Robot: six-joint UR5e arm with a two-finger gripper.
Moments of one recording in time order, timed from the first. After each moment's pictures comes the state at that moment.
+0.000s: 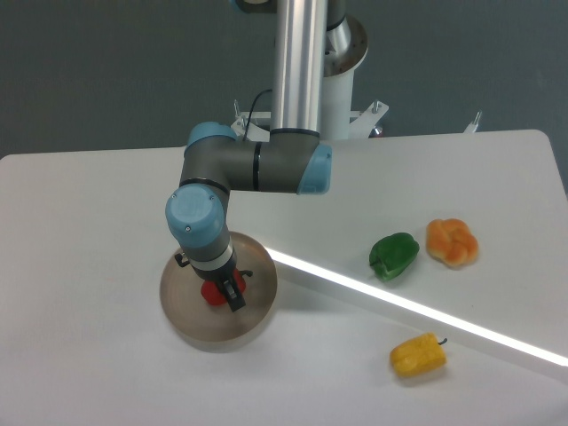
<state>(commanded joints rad) 2.06 -2.20 -1.40 -1.16 1.56 0.96</state>
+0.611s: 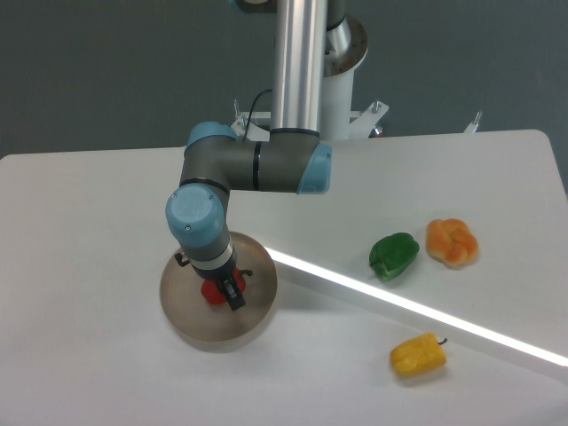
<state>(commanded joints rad) 2.06 -2.19 -1.40 -1.16 1.56 0.97</state>
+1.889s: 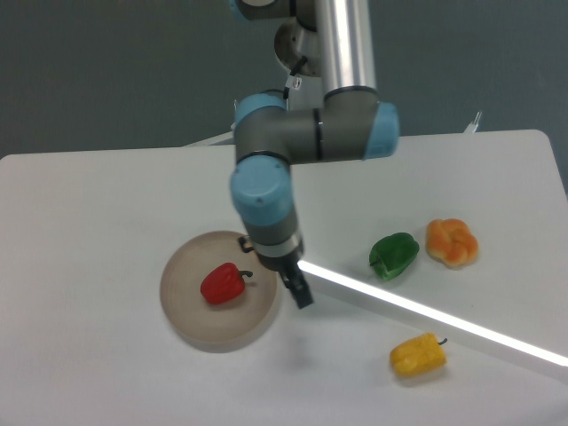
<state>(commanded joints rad) 2.30 -2.13 -1.29 -1.23 1.66 1.32</state>
